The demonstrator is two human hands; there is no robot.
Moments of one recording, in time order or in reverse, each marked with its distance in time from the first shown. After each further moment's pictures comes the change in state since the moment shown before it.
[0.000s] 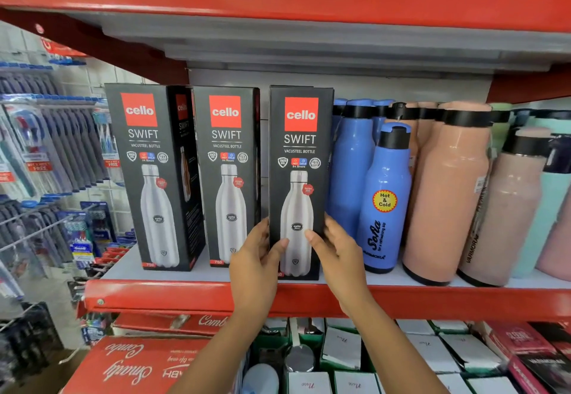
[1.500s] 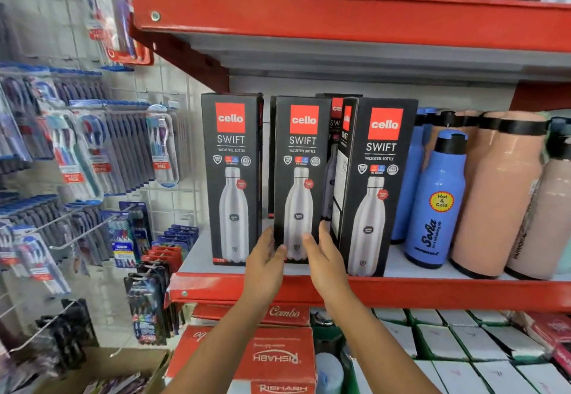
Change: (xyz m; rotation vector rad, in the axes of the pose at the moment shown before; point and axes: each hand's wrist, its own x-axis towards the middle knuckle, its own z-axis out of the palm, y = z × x) left_hand 0.021 -0.026 -0.109 -0.198 -0.230 -0.281; right_hand -0.038 -0.071 0.125 0.042 -0.092 0.315
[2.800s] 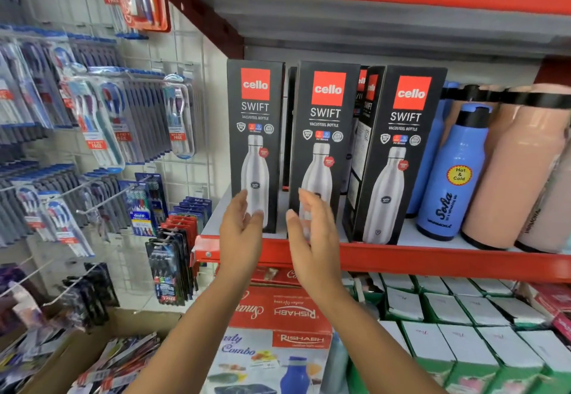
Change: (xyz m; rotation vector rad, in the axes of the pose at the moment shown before) left_hand -0.036 0.023 -0.057 -0.039 0.233 0.082; right_hand -0.051 -0.009 0.048 -0.140 0.173 -0.447
